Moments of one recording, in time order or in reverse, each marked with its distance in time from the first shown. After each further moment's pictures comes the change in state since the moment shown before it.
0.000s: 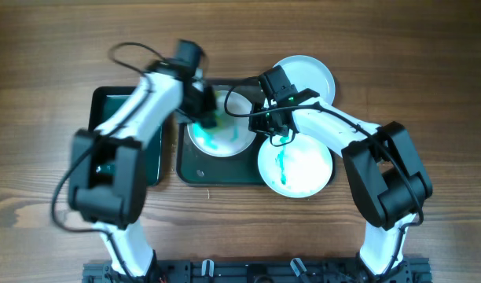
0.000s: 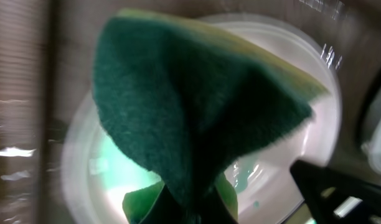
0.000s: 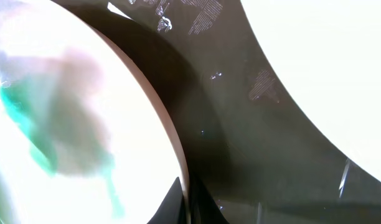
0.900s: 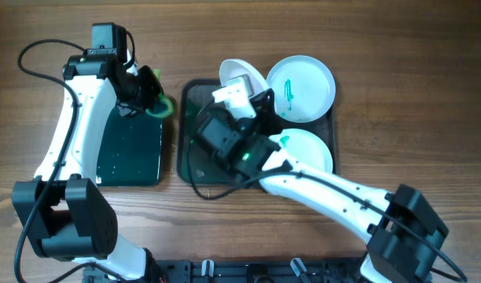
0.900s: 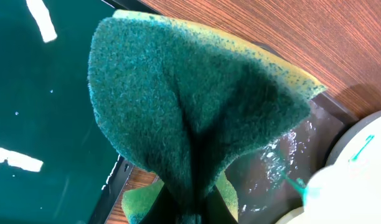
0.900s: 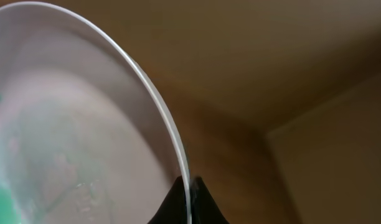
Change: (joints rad) left arm 0.257 -0.205 0.032 -0.129 -0.040 0.003; right arm 0.491 -0.262 0.043 -0.053 1.546 -0.492
